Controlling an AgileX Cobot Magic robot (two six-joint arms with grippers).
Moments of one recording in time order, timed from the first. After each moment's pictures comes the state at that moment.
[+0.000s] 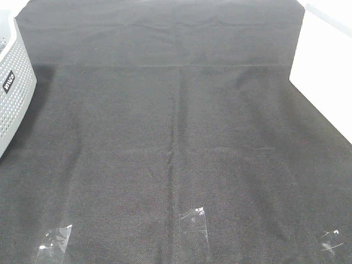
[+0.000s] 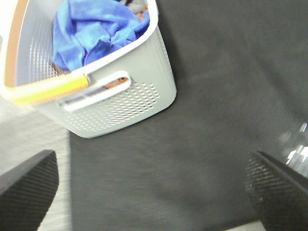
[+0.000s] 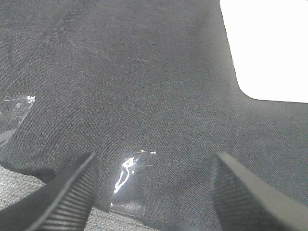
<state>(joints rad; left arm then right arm) 0.01 0.40 -0.83 0.07 1.18 0.47 0.06 0.00 -0.46 0.10 1.12 -0.18</state>
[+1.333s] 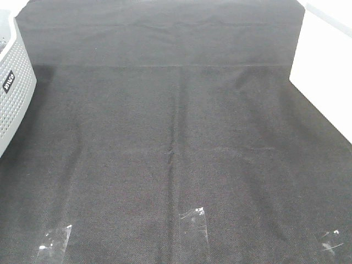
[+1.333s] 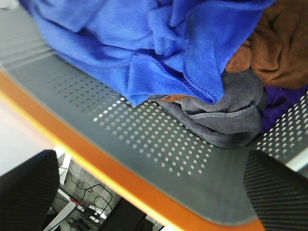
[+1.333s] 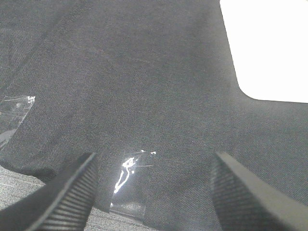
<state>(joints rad) 0.22 1.77 -1.66 0.29 1.10 1.20 0.06 0.00 -0.46 0.10 1.12 -0.18</state>
